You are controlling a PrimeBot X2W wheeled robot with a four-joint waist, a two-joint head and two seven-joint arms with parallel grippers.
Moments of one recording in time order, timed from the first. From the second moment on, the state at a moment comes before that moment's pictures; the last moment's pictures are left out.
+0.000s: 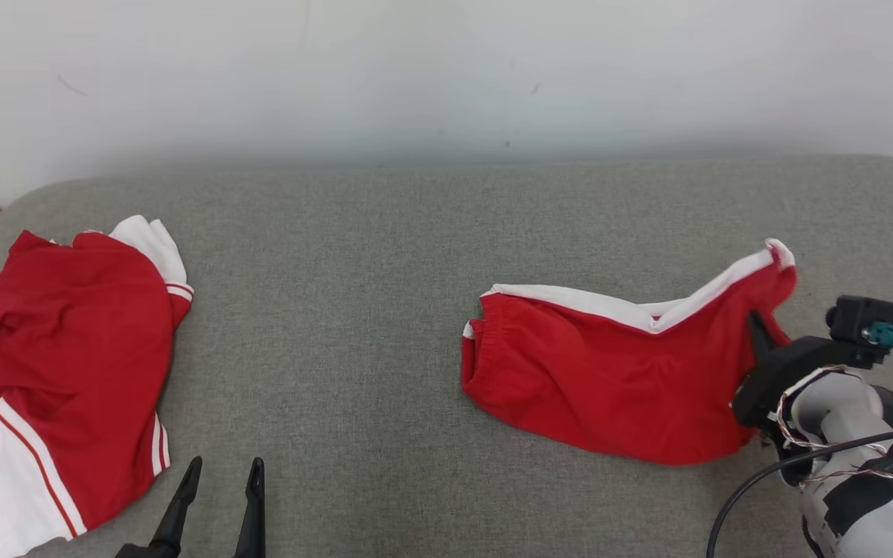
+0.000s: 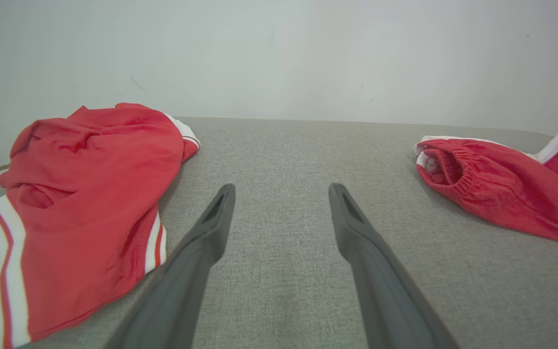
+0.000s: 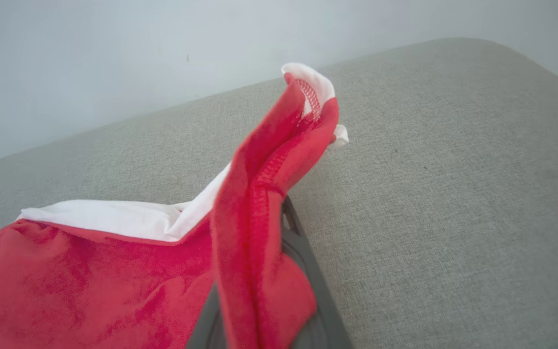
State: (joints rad) left arm -0.04 0.05 -0.03 0.09 -0.07 -0.02 -0.26; right arm -0.72 -0.32 0.35 1.04 0.55 0.13 -0.14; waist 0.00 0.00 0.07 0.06
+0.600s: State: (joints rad) left arm -0.05 0.05 -0.07 0.09 -0.09 -0.02 -0.26; right arm -0.67 -0.28 0.63 0.70 0.84 0.13 -0.07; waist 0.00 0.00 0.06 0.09
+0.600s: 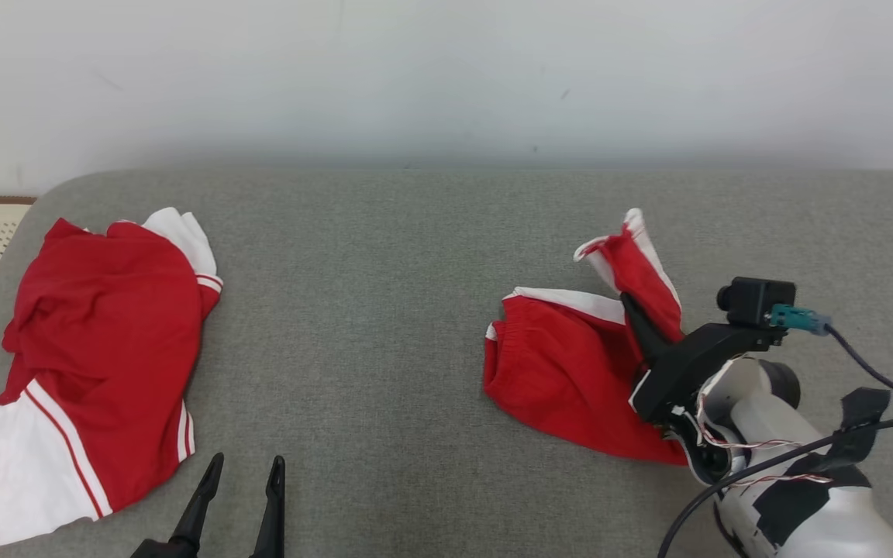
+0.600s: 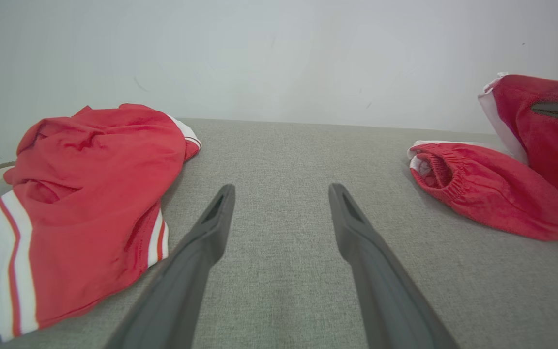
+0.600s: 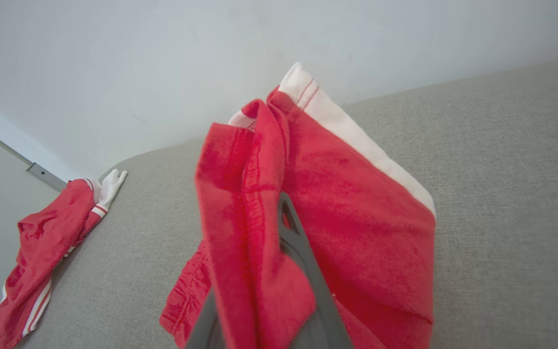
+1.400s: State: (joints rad) left arm -0.10 0.05 -0.14 0.12 -0.12 0.00 -0.26; right arm -0.77 -0.13 0.76 0.98 0.91 0.13 -0.19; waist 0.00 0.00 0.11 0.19
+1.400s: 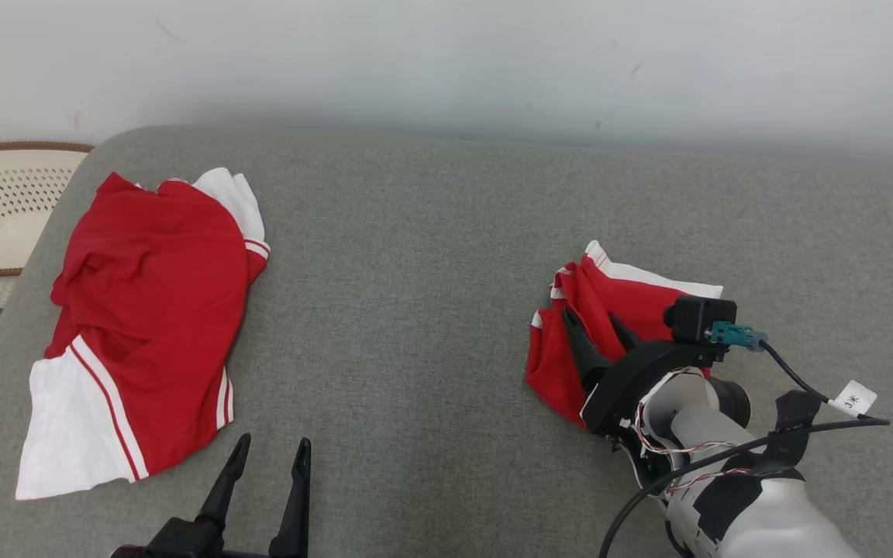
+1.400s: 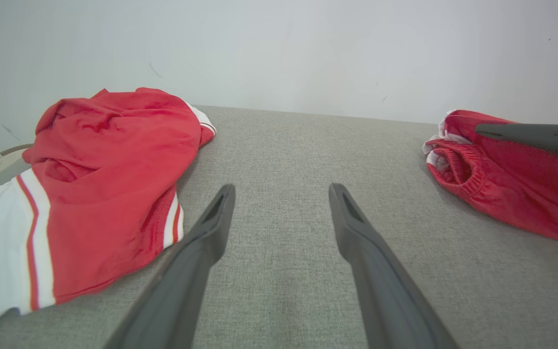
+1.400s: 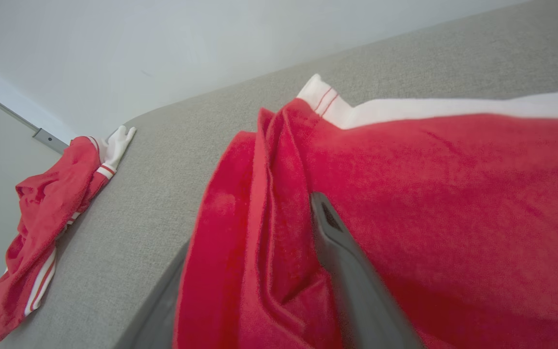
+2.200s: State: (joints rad) left arm -0.06 0.05 -0.10 0.09 -0.11 0.01 -0.26; right arm -0.62 -0.36 0.60 0.75 0.82 0.13 -0.26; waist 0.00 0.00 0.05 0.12
